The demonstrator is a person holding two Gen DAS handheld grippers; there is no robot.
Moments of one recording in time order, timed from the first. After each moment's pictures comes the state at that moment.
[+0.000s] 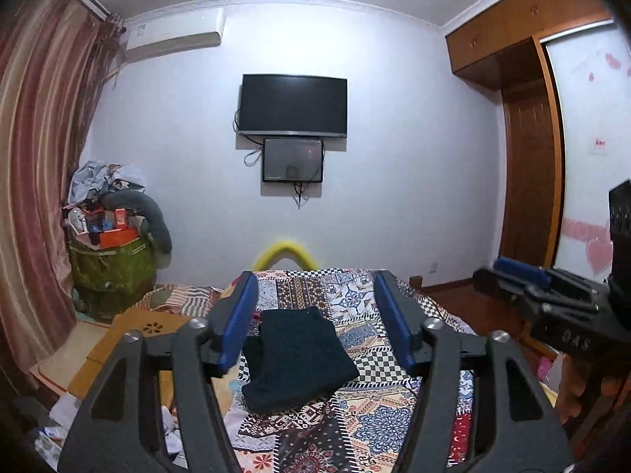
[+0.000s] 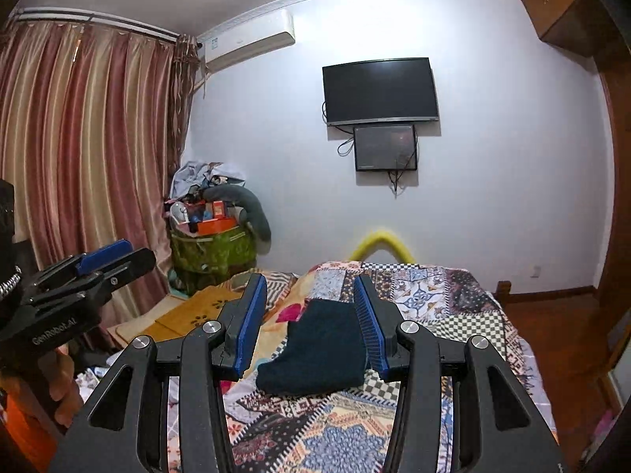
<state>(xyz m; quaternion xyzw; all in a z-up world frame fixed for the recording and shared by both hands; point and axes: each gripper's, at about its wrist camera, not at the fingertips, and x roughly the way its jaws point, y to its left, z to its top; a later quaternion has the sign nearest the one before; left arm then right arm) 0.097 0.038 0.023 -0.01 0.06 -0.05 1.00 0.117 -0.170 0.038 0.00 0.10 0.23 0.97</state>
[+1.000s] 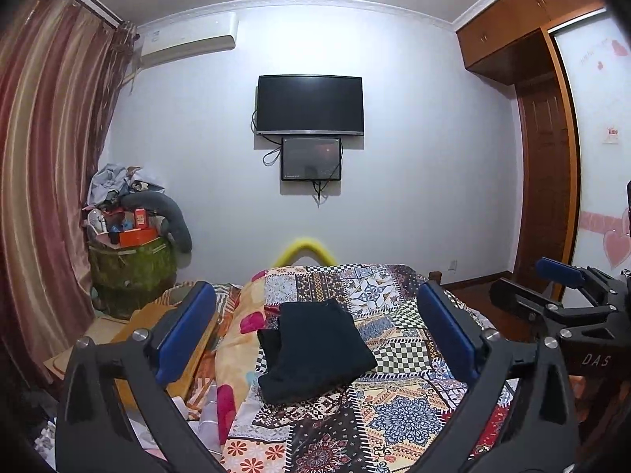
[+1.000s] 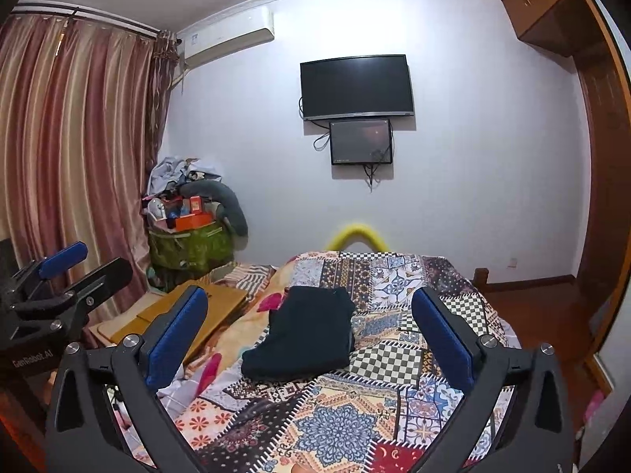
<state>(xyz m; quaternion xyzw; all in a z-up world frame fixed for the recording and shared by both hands) 0.086 0.029 -0.005 0.00 0.07 -0.01 1.00 0.108 -0.169 0.013 0.00 0.11 0.18 0.98</state>
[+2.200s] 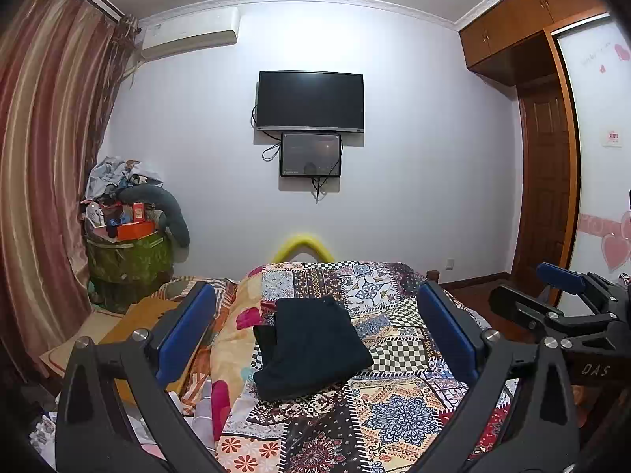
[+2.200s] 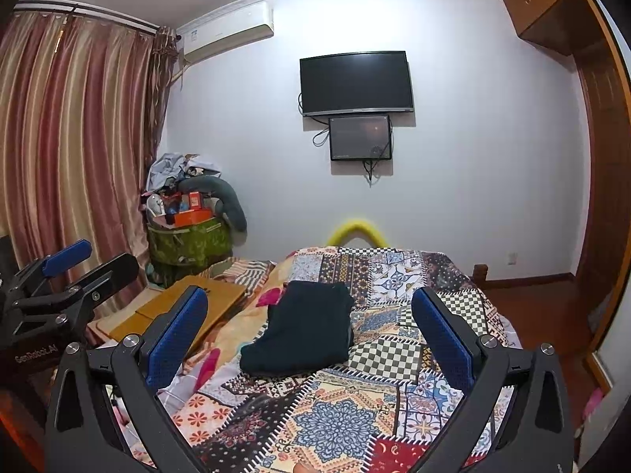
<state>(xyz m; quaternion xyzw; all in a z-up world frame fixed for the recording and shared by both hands) 0.093 0.032 -0.011 -0.01 0.07 -0.01 1.00 0.101 -0.170 0.020 0.00 0.12 0.18 0.98</state>
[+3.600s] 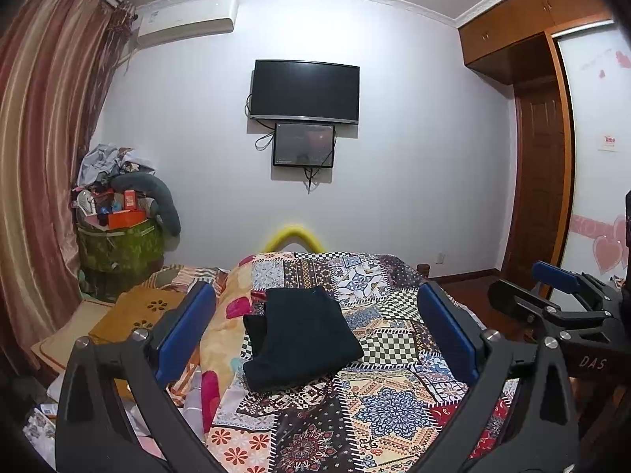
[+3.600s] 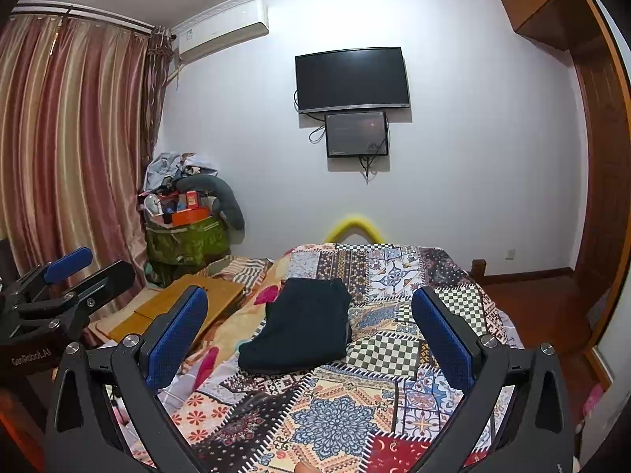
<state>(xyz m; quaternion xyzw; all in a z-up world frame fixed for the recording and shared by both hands) 0.097 0.031 -0.015 -0.03 0.09 -0.03 0.99 0.105 -0.171 0.017 0.00 0.13 0.17 0.98</state>
